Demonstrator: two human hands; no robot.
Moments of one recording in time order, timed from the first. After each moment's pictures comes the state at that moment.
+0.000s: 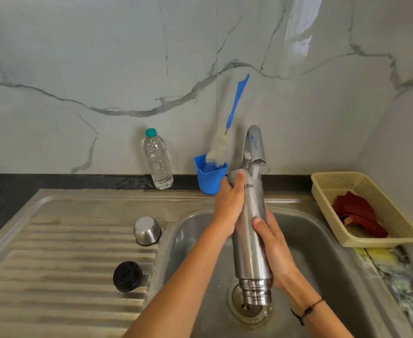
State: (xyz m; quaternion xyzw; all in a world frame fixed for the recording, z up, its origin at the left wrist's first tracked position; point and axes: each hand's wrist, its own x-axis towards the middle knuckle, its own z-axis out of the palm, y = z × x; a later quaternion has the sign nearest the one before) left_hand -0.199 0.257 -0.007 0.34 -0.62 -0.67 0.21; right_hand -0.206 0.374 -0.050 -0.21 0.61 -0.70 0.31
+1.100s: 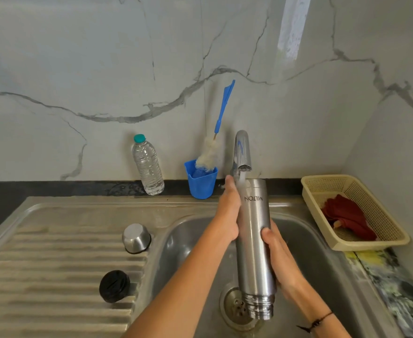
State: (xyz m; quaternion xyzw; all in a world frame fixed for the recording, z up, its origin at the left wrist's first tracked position) left_hand -0.220 0.272 -0.001 0.40 -0.48 -0.77 0.11; right_hand -0.223 0.402 -0.049 -0.22 0.68 -0.63 0.31
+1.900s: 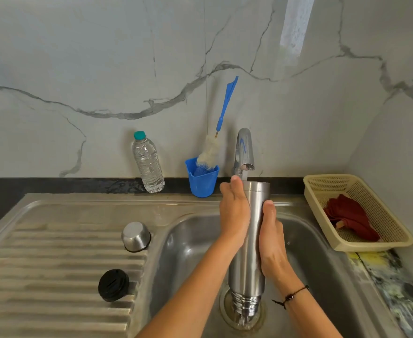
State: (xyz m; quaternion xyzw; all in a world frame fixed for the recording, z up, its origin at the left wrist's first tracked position) left_hand -0.215 0.289 -0.010 0.34 -0.62 -0.65 0.28; right_hand -0.225 0.362 -0.031 -0.11 0.69 -0.69 0.21
